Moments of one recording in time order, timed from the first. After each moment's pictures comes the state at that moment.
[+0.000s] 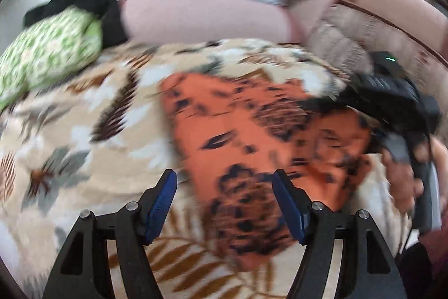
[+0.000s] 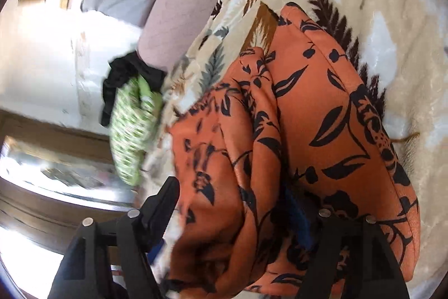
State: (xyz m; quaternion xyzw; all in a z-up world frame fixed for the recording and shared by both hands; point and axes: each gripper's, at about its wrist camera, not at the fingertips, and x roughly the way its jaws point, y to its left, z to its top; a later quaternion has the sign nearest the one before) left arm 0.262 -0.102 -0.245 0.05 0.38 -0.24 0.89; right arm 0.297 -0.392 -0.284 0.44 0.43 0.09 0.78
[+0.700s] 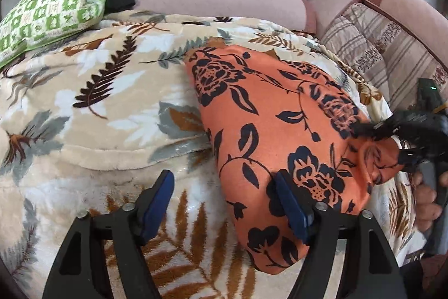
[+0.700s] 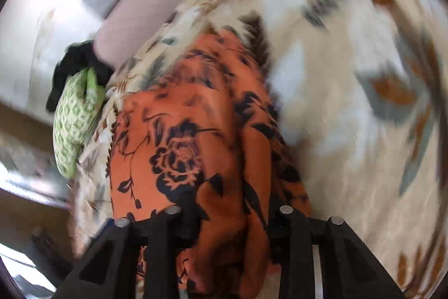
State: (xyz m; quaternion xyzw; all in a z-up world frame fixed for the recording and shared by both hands) left arm 0.275 -0.121 -0.274 0.00 0.43 -0.23 0.87; right arm 0.260 -0.432 -0.289 0.38 0.47 -0.03 0.80
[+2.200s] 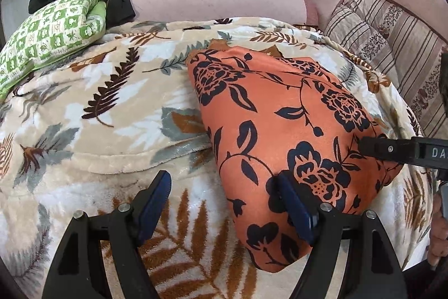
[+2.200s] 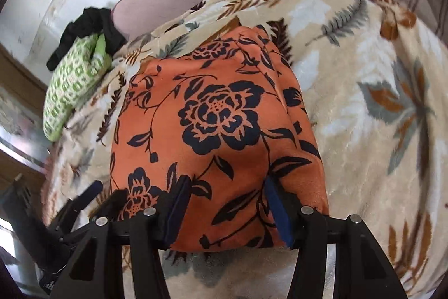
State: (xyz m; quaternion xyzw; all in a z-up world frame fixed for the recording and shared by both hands) left arm 0.264 -0.135 -0.275 0.06 0.41 -0.21 0.89; right arm 0.238 -0.376 -0.268 0.23 0.48 -0.02 0.85
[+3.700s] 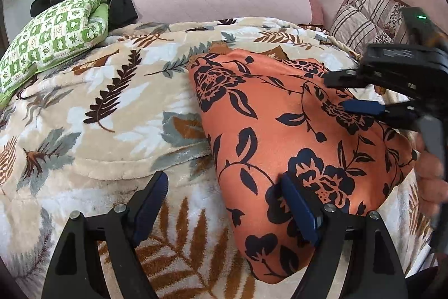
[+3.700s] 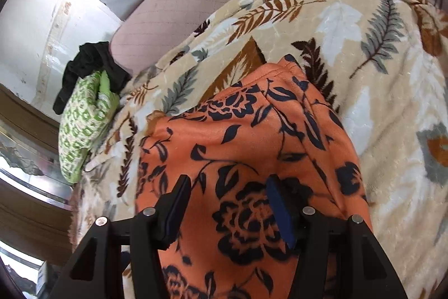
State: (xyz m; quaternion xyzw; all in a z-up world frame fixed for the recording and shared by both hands) left arm 0.269 -0.144 -0.274 0.06 0.41 -0.19 0.89; right arm 0.324 -0.402 -0.269 0.32 0.44 0.00 0.84
